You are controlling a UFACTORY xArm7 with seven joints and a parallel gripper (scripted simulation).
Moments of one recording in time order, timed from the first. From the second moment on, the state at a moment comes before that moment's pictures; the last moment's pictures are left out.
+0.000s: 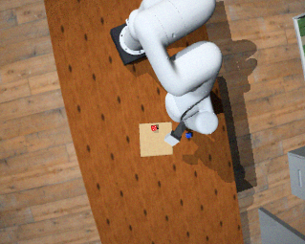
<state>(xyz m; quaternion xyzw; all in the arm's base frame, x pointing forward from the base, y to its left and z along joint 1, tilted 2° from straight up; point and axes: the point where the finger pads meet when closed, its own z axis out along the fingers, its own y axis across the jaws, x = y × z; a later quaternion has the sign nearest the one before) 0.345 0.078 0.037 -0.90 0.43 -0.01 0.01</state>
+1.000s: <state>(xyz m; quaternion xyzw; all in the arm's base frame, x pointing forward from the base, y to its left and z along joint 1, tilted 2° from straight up) 0.345 0.078 0.034 -0.90 0.43 -0.01 0.01</state>
